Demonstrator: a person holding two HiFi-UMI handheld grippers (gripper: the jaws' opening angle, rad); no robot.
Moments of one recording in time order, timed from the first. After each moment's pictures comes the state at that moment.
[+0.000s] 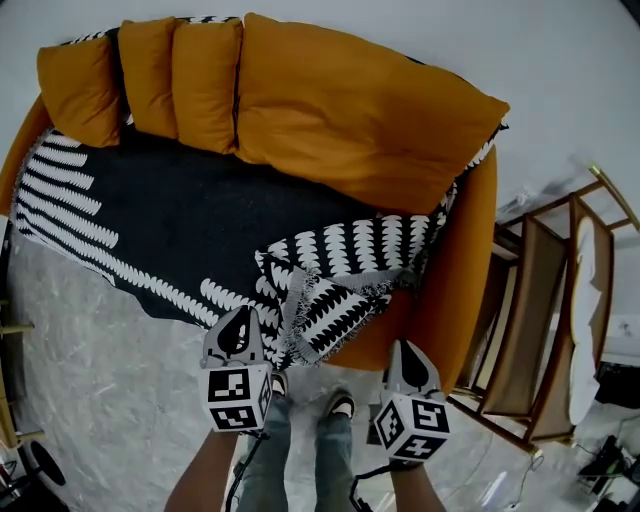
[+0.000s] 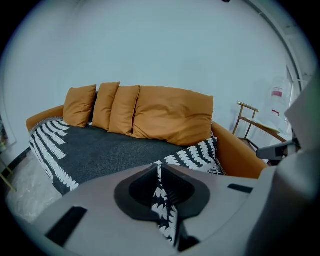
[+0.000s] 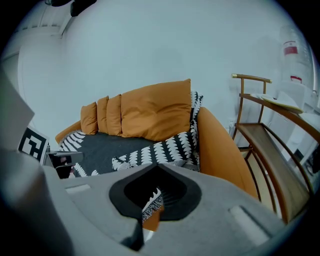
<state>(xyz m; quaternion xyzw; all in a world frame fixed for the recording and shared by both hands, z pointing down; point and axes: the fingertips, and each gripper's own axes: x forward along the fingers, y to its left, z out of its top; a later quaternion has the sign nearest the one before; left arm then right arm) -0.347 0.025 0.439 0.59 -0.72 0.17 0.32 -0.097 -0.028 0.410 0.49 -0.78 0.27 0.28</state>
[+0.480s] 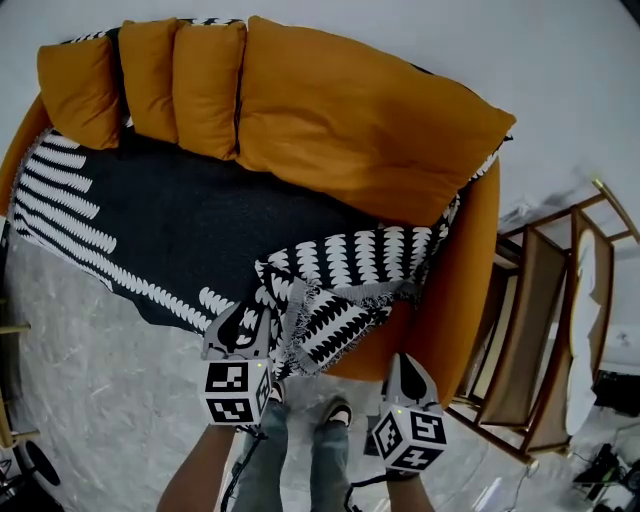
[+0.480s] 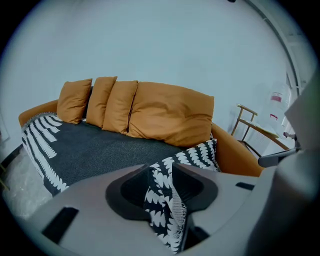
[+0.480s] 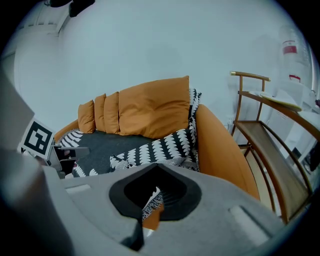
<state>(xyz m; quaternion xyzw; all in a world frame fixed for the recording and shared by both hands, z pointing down) -0.352 -0.001 0.450 0.61 -0.70 0.16 0.33 -0.097 -0.029 0.418 0.49 -0.77 0.28 0.29</state>
